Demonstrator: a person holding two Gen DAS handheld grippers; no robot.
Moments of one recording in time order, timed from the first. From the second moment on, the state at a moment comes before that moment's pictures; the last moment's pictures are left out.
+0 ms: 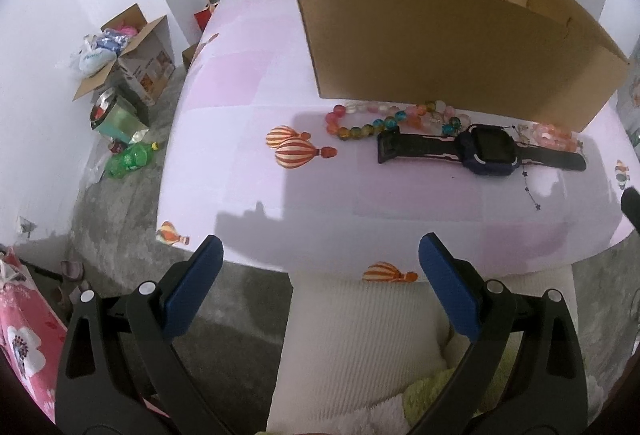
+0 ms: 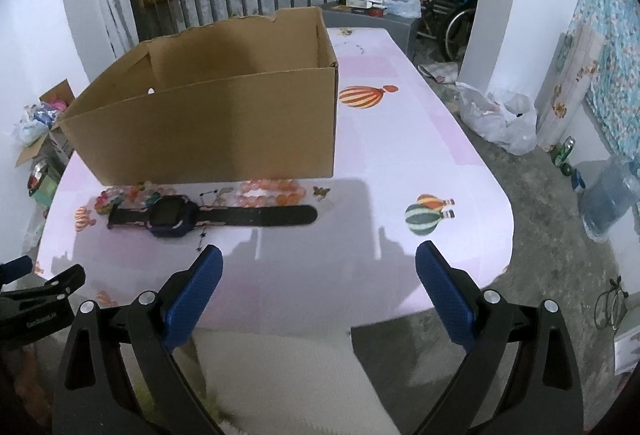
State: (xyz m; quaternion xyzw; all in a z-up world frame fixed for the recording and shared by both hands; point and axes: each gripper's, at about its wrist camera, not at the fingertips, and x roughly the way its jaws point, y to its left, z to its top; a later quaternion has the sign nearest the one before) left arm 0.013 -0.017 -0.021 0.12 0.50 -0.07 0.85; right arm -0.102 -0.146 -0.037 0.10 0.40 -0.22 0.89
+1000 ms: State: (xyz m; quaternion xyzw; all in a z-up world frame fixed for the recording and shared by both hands) left arm 0.050 -0.011 -0.035 -0.03 0.47 -0.25 0.85; right arm -0.052 -0.165 -0.069 0.14 0.40 -0.08 0.90
